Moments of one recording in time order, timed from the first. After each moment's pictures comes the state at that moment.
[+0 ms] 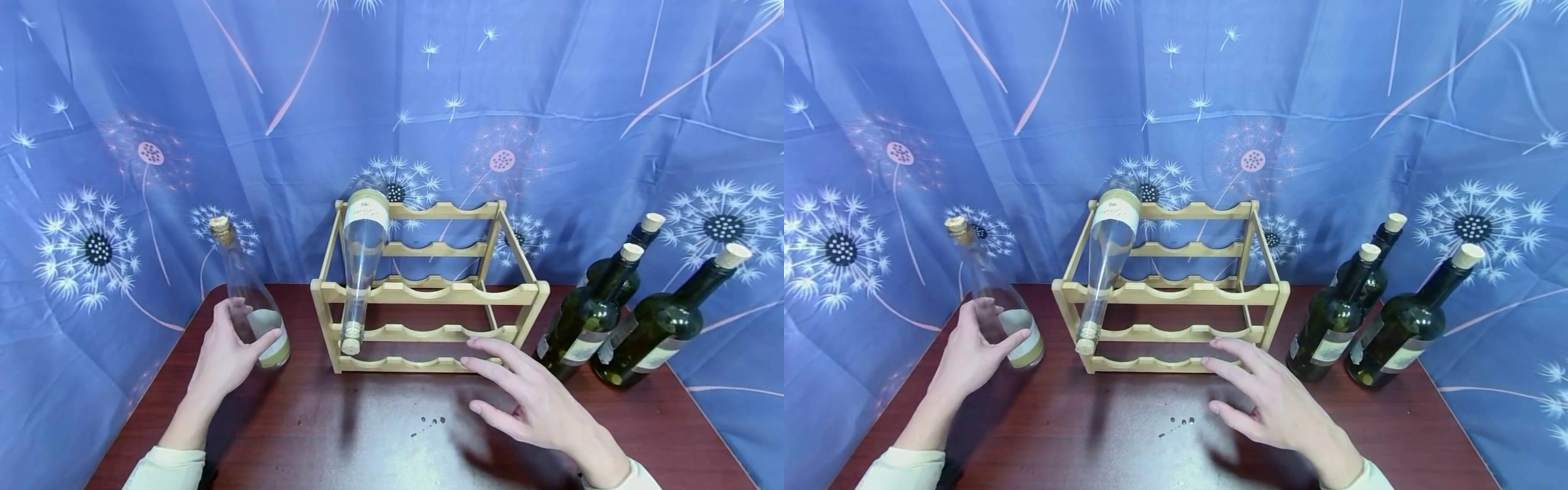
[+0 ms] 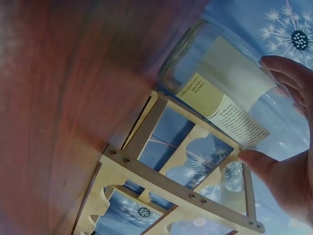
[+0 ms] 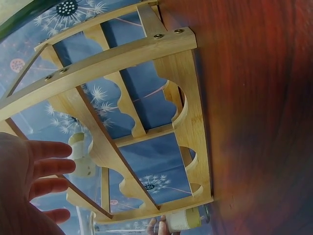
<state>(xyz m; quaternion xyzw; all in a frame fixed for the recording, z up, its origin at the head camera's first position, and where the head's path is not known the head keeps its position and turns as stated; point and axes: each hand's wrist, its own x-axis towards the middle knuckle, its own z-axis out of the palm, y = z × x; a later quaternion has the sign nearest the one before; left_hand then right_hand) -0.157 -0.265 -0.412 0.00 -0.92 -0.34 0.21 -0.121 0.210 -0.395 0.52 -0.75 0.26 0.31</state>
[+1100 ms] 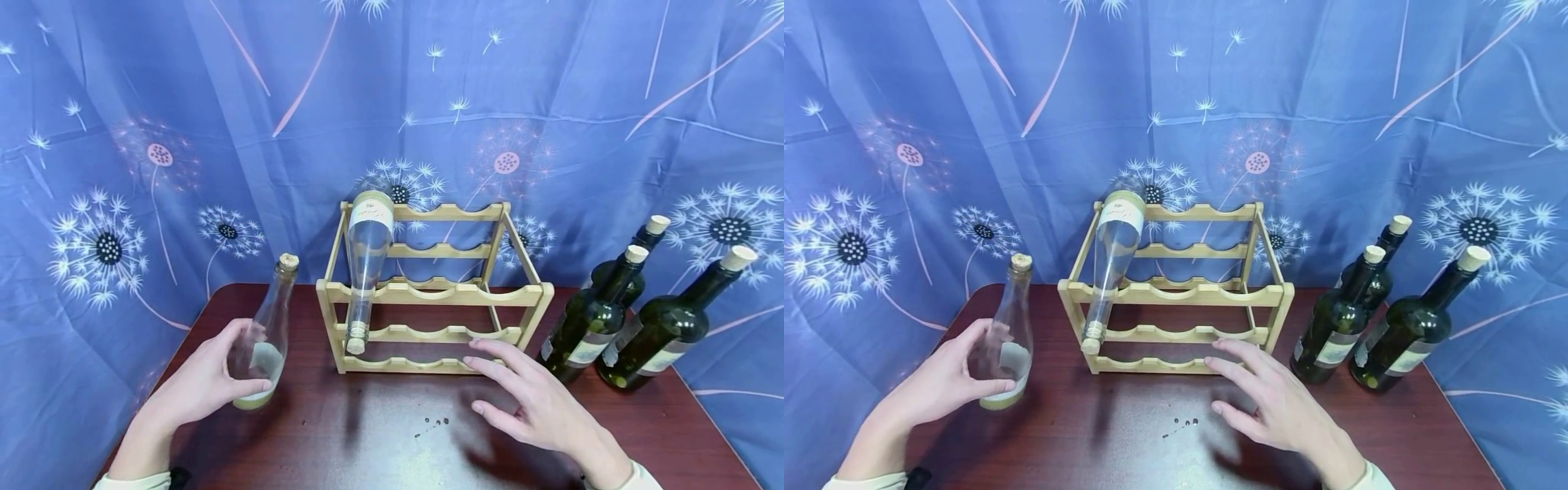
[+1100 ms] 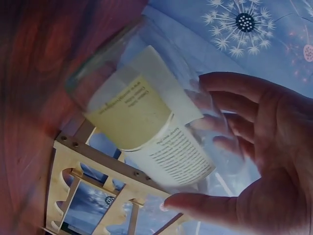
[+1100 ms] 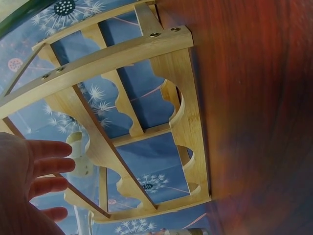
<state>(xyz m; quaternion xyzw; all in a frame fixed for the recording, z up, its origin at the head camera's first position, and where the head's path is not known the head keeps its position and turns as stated) -0.116 -0.287 -0.379 -0.17 -0.93 -0.31 0.07 -0.120 0.209 -0.397 0.51 -0.76 0.26 0.31</state>
